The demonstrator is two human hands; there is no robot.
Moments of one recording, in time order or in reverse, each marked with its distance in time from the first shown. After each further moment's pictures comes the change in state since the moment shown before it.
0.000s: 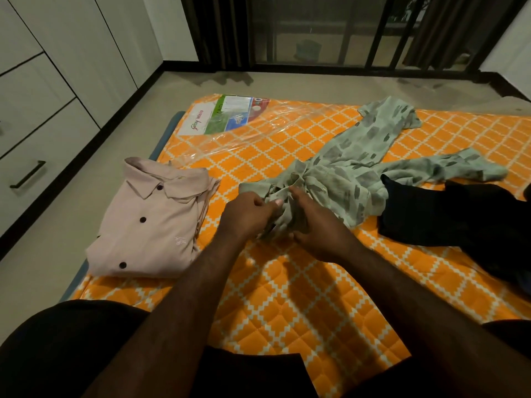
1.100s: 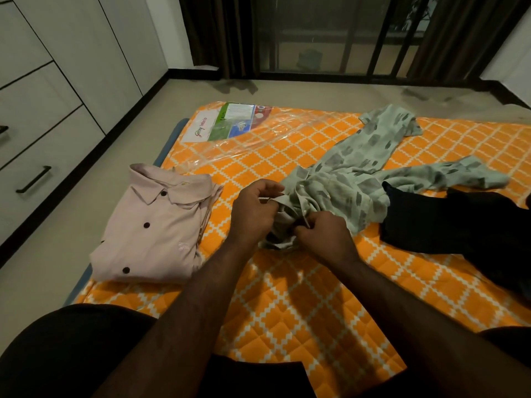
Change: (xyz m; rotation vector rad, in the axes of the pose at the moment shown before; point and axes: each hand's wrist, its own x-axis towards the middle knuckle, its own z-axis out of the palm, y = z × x) left_hand -0.008 0.017 0.002 -0.367 0.127 0.237; right_hand 0.000 -0.002 0.010 0.078 0.223 0.319
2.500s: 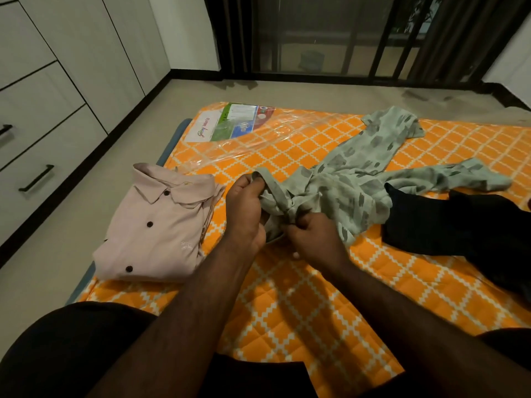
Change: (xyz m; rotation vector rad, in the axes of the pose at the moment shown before) left_hand 0.004 0.014 0.001 -0.795 0.151 -0.296; right_hand -0.015 -0.025 0.007 0.209 -0.051 -0.001
